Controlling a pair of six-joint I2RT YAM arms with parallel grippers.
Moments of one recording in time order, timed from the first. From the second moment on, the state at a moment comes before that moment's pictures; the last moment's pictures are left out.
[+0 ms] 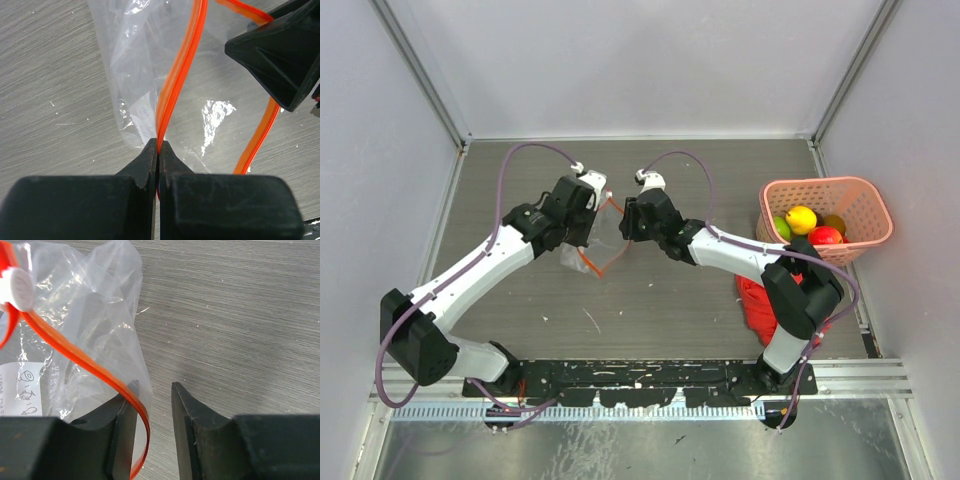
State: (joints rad) left arm -0.65 1.37 1.25 -0.73 -0.25 -0.14; right arm 0.76 1.70 1.11 0.05 0.15 0.52
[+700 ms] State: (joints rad) left arm -0.65 1.39 1.32 -0.77 -0.25 -0.15; right arm 0.69 1.38 1.11 -0.17 0.12 0.43
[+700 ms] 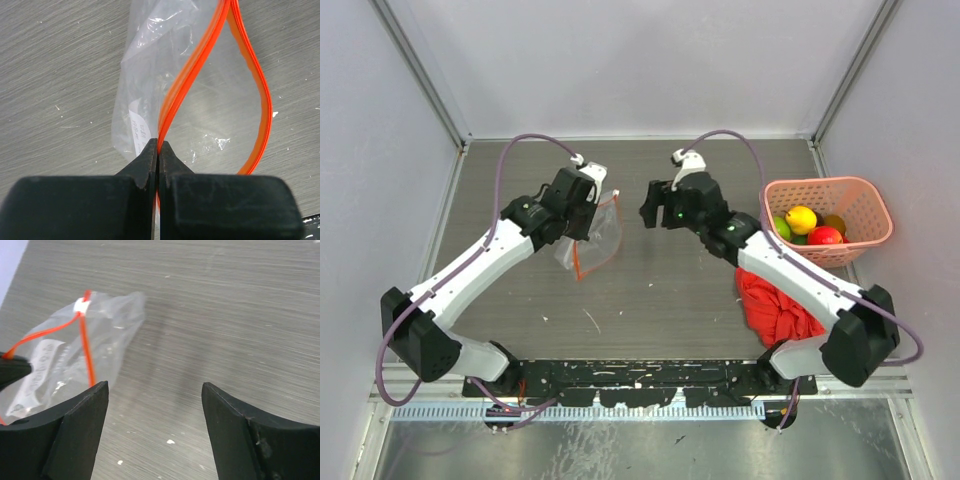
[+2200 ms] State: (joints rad) left arm -0.65 1.42 1.32 -0.81 -0.29 -0.17; right arm -0.27 1.52 1.16 -0.52 0.21 0.43
